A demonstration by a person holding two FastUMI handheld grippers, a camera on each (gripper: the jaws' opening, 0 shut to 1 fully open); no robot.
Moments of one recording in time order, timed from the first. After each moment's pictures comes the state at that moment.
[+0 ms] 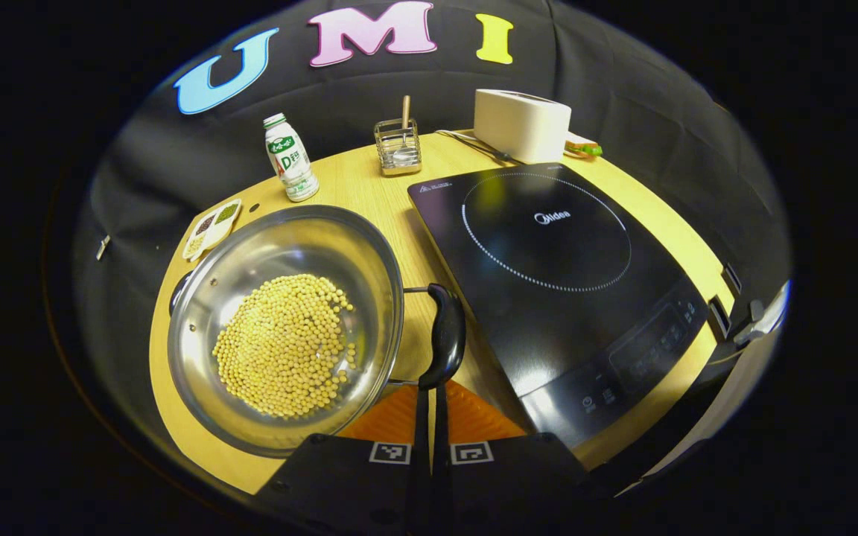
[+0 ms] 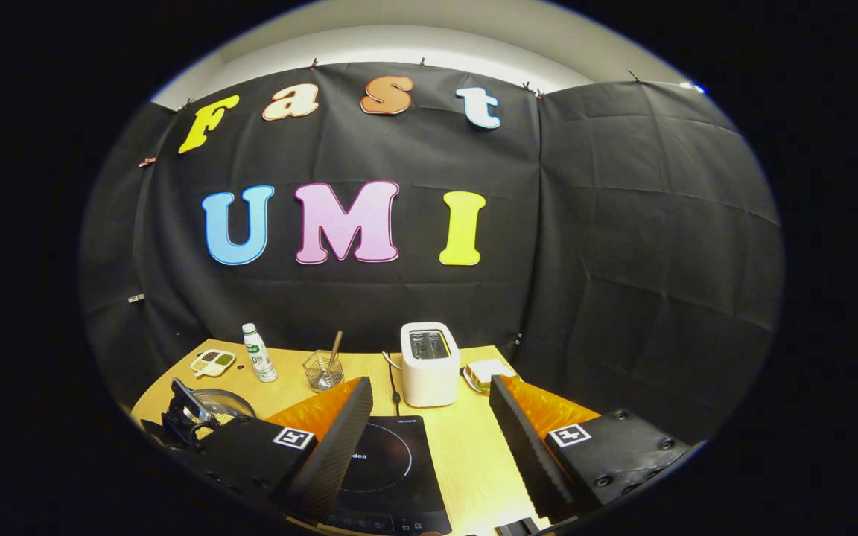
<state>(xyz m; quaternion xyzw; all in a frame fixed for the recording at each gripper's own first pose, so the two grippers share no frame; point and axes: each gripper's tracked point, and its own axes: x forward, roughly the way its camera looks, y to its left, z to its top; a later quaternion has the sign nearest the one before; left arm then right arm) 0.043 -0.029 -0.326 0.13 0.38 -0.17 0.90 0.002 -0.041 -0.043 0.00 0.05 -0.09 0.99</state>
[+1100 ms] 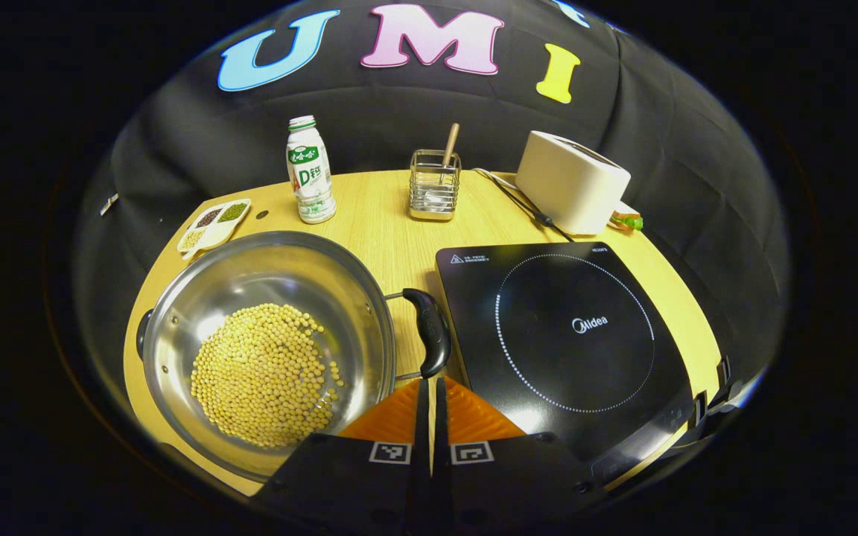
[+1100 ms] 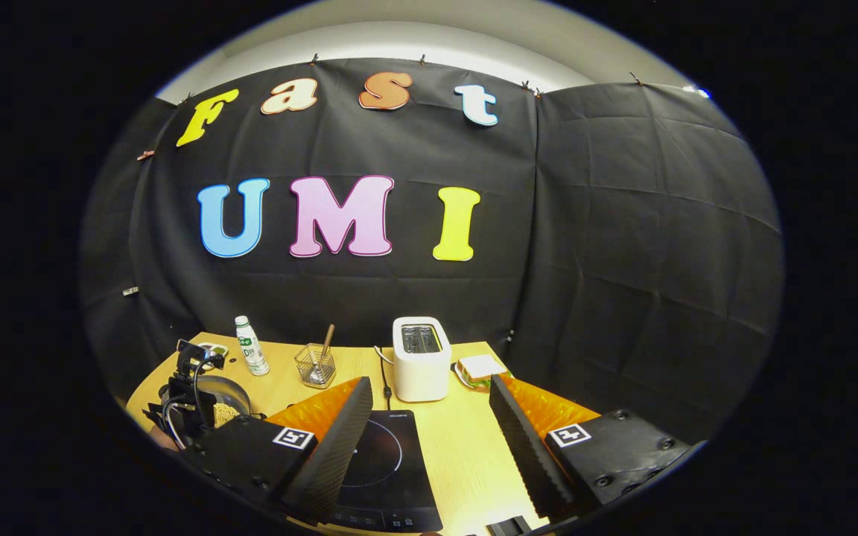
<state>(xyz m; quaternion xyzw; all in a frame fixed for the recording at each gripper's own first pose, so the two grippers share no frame) 0.129 -0.054 -0.300 0.03 0.35 -0.14 0.93 -0.005 -0.048 -0.048 -0.01 0.06 -0.10 0.99</state>
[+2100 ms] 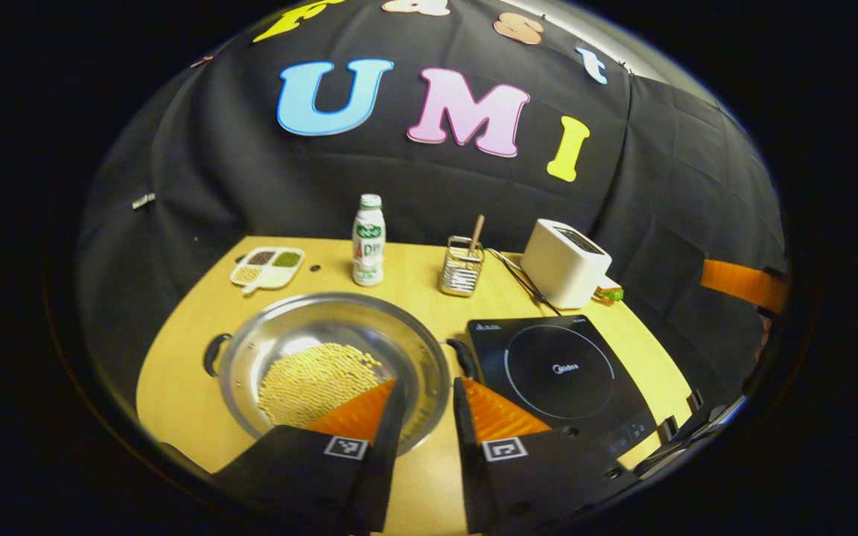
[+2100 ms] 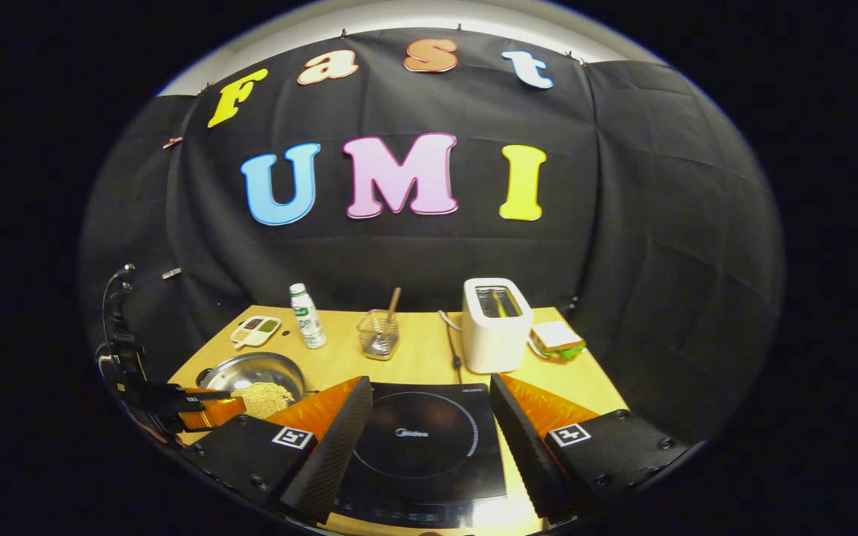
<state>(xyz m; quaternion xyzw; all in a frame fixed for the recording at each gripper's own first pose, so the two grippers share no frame) 0.084 0.035 -0.190 -0.02 0.21 -0.12 0.97 0.036 0.069 -0.108 0.01 0.15 0.03 0.99</state>
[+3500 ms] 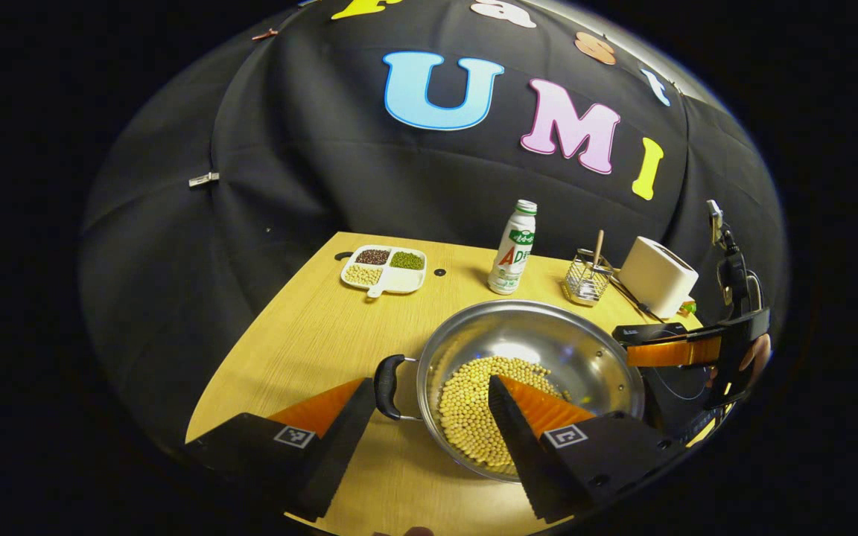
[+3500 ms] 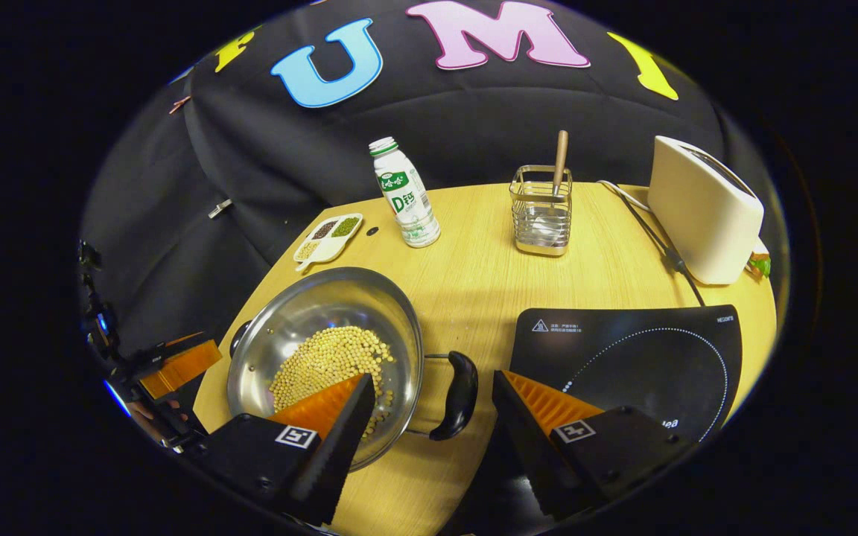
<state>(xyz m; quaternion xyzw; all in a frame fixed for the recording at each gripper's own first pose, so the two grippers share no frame) 0.150 0.249 -0.247 -0.05 0.21 -0.05 0.98 0.134 0.272 -0.315 0.07 0.37 0.18 0.91</state>
